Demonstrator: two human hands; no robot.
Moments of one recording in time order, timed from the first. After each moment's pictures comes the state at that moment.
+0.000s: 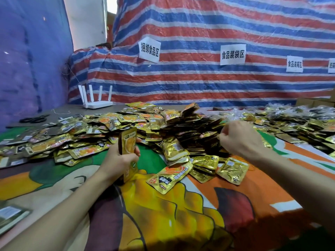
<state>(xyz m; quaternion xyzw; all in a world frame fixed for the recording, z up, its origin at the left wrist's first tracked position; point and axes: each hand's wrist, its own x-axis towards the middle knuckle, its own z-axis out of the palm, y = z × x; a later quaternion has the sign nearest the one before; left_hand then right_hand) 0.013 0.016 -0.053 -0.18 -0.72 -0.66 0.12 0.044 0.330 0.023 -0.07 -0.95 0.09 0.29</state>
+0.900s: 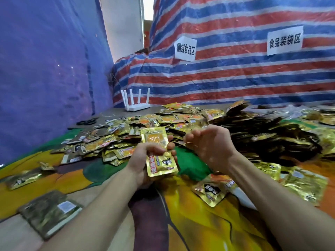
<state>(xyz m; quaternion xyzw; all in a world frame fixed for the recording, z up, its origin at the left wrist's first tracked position) 0.002 -0.013 -0.043 -0.13 -0.42 -0.89 -0.14 -0.022 0.177 -0.020 0.18 -0.48 0.85 -0.12</state>
